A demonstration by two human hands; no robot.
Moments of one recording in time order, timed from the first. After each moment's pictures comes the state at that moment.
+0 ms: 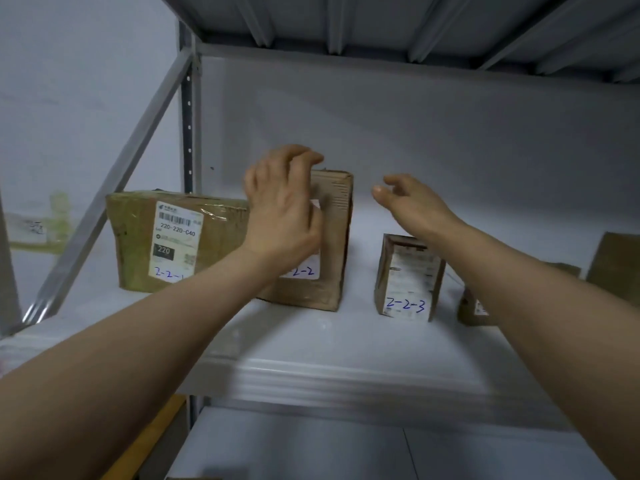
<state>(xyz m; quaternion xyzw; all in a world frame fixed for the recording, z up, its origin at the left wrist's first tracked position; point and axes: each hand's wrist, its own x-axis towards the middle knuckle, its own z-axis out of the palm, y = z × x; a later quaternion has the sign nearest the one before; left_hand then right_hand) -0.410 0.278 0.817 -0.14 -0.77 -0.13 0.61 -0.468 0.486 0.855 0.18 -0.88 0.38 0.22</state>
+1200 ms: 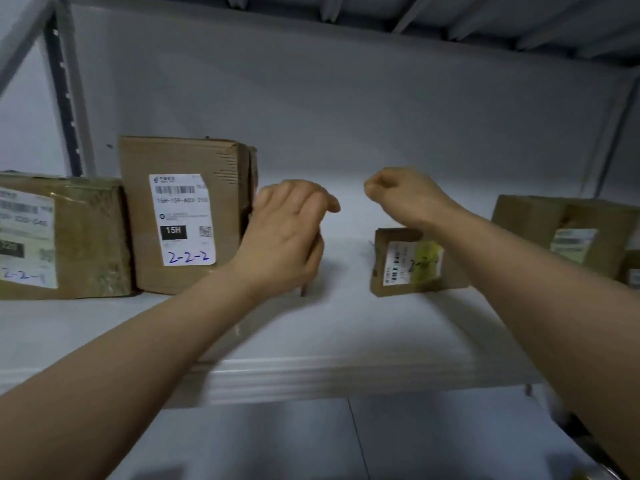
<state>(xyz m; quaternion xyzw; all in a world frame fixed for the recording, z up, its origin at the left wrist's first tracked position) -0.430 0.404 0.782 -0.32 -0.78 -0.06 0.53 -0.463 0.614 0.846 0.12 -0.93 0.26 0.25</state>
